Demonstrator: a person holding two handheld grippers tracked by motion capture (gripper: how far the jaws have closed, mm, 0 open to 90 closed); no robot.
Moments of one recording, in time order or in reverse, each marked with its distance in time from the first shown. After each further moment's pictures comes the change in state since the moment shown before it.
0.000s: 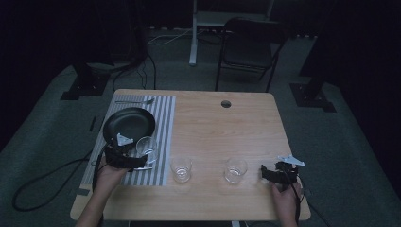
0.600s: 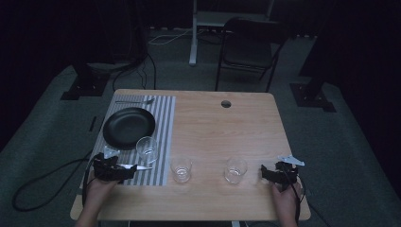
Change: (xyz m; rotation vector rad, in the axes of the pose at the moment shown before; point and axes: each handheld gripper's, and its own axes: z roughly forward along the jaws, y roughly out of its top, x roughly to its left) left arm 0.021 -0.051 -0.008 -0.008 0.030 -0.105; right arm 0.000 0.000 0.000 0.001 0.000 0.002
